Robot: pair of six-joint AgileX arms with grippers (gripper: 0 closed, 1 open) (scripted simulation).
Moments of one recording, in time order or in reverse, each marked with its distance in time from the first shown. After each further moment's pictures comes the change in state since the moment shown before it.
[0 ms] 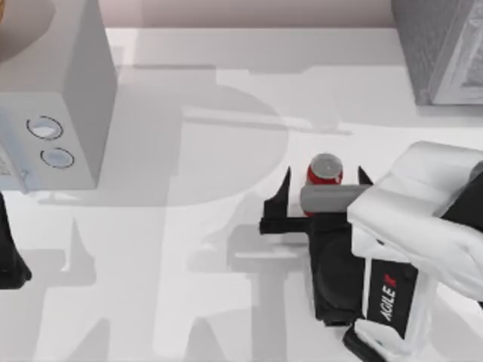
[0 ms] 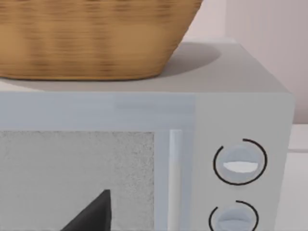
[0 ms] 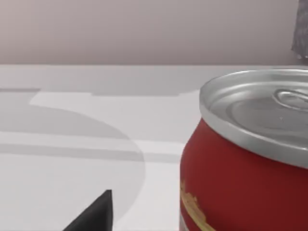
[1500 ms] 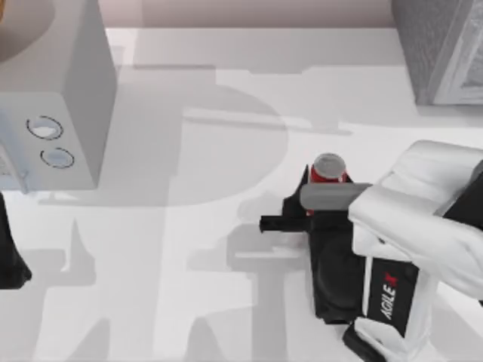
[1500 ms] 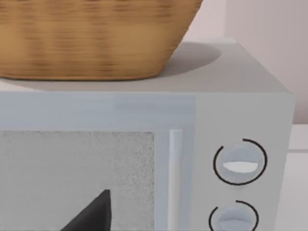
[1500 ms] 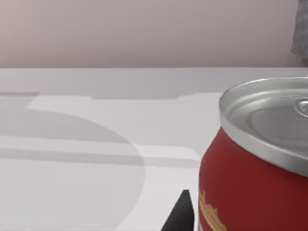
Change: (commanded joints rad) left arm 0.000 0.000 0.000 0.000 0.000 0.000; right arm 0.002 0.001 0.000 0.000 -0.001 0.002
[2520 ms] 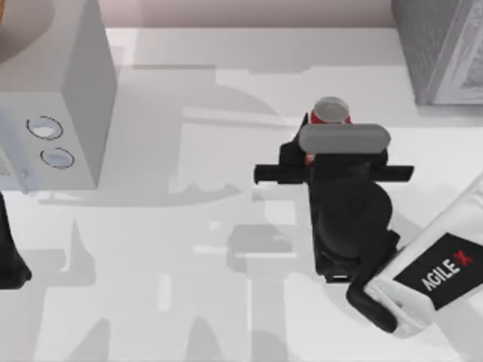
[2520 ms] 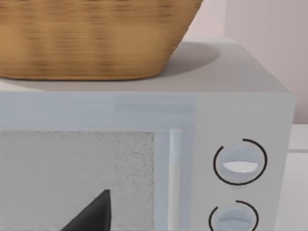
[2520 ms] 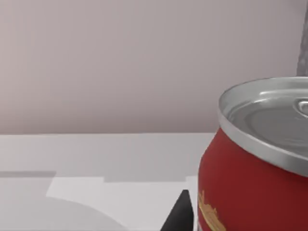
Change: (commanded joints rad) left arm 0.000 0.000 0.000 0.000 0.000 0.000; right arm -0.003 -0.371 -0.022 -0.346 -0.005 0.005
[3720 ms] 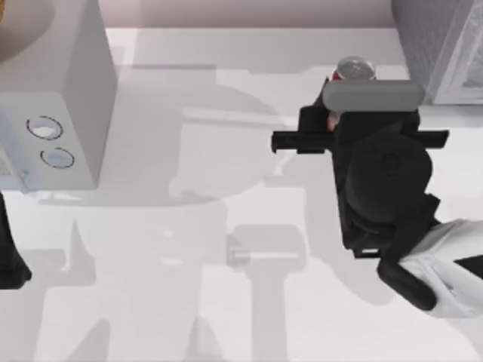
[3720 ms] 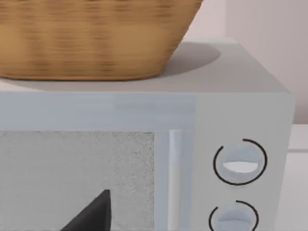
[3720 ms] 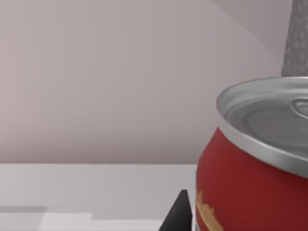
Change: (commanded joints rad) left arm 0.000 0.000 0.000 0.000 0.000 0.000; right arm -0.020 -0.307 -0.031 -0.300 -0.021 0.004
